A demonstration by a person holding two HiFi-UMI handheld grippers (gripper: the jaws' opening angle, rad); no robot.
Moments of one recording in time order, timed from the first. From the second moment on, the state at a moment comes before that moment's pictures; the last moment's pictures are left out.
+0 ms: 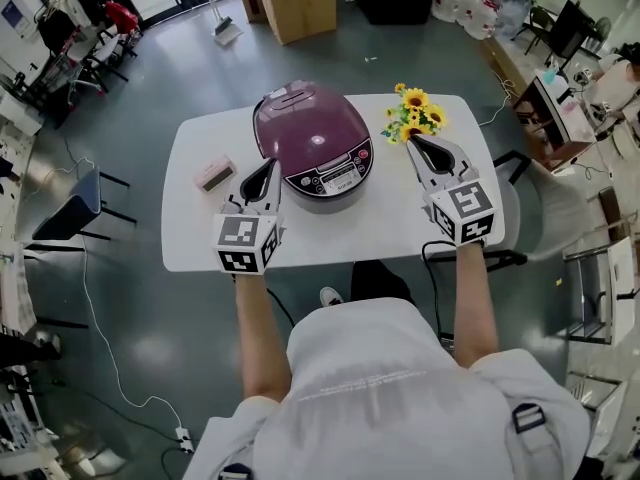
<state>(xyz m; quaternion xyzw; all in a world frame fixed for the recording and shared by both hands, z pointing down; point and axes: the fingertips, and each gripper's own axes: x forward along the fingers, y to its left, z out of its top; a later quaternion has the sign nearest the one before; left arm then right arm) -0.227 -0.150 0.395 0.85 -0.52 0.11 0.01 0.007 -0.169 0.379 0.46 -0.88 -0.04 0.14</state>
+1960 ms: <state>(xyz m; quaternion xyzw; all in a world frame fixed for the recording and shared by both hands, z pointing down) -0.238 -0.153 0.342 0.86 -0.50 0.09 -0.05 -0.043 -0.172 0.352 0.44 -0.88 -0.08 0.15</state>
